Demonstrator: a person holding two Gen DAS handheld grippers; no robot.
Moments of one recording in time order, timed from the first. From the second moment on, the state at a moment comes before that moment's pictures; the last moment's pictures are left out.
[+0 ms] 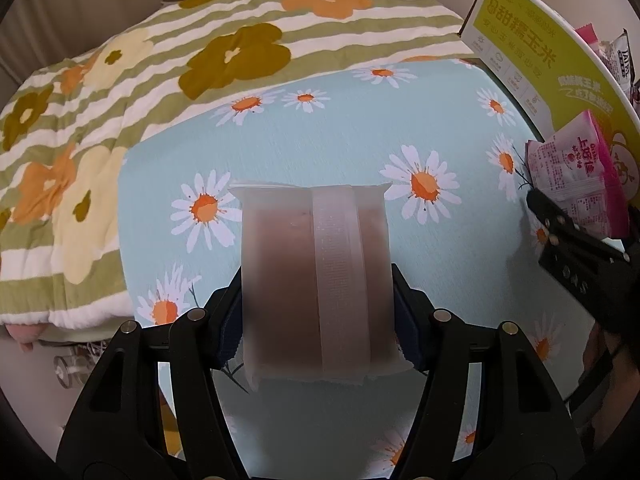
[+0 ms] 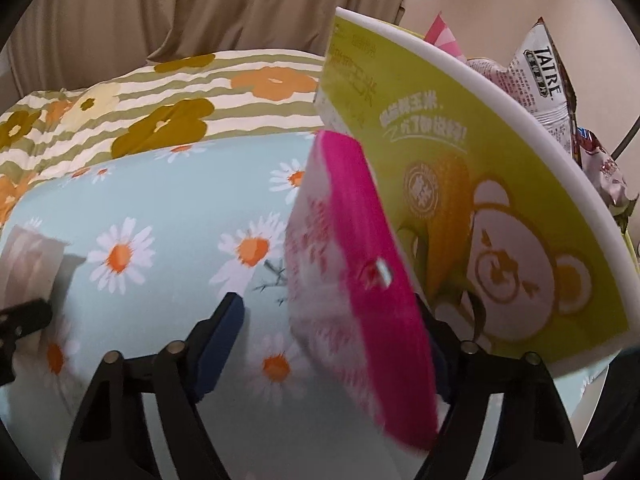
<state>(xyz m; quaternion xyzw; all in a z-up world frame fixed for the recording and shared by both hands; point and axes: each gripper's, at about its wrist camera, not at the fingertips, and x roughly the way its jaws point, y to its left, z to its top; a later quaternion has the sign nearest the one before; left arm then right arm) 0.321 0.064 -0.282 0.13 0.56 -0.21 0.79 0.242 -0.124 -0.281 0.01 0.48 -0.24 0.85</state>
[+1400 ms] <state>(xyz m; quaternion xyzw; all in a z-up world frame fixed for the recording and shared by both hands) 0.235 -0.121 -0.070 0.07 0.42 -0.22 0.88 0.145 -0.270 -0.074 0.04 0.33 -0.03 0.94</state>
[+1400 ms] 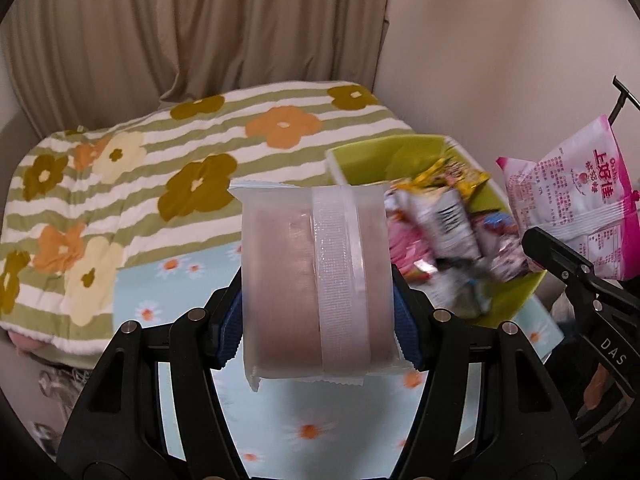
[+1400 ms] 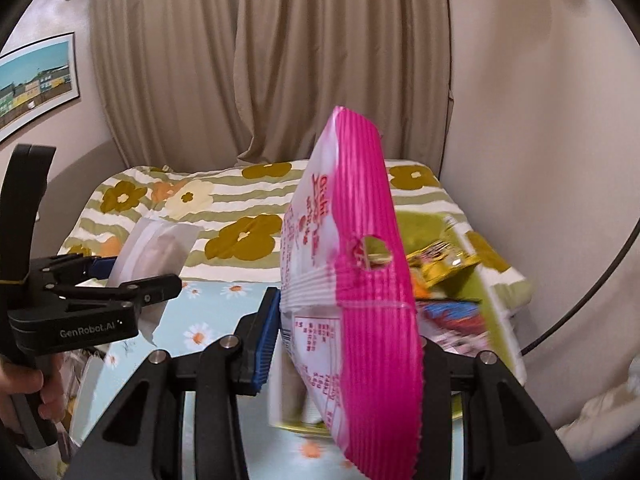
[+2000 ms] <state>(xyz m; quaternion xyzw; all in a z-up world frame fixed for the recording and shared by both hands) 0.215 -0.244 -0.116 0.06 0.49 -0.21 0.84 0.133 -0.375 -0.088 0.05 0.37 0.01 0.93</state>
